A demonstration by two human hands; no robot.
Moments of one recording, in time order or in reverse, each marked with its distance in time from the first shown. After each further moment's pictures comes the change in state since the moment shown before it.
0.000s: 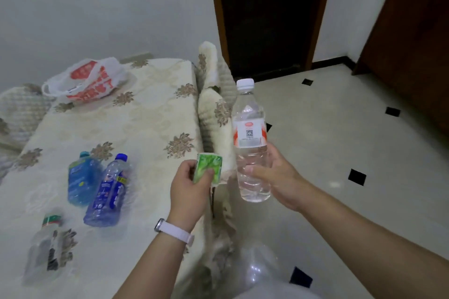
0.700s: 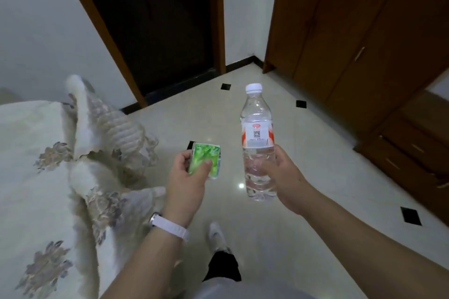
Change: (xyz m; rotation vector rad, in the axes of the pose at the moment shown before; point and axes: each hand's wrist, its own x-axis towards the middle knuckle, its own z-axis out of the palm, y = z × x) left_hand 0.167 0.105 0.300 -0.256 -0.395 0.014; right_hand 0.109 -0.091 -0.257 -0.041 0.574 0.025
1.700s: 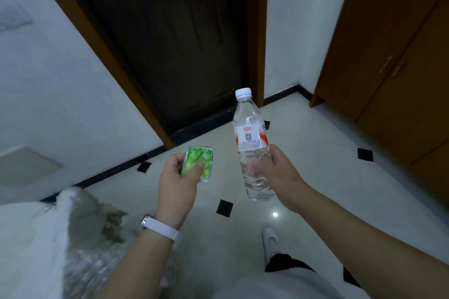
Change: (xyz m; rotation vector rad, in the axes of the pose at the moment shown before) left_hand 0.500 0.070 0.052 0.156 0.164 0.017; right_hand 0.494 -0.188 0.084 -0.133 -0.102 -0.025
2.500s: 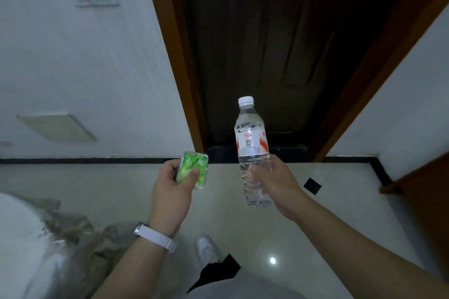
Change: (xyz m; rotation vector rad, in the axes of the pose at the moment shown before) left_hand 0.303 -0.031 -0.044 -0.159 0.397 -0.129; right_hand 0.342 -0.110 0.157 -0.301 -0.283 0.000
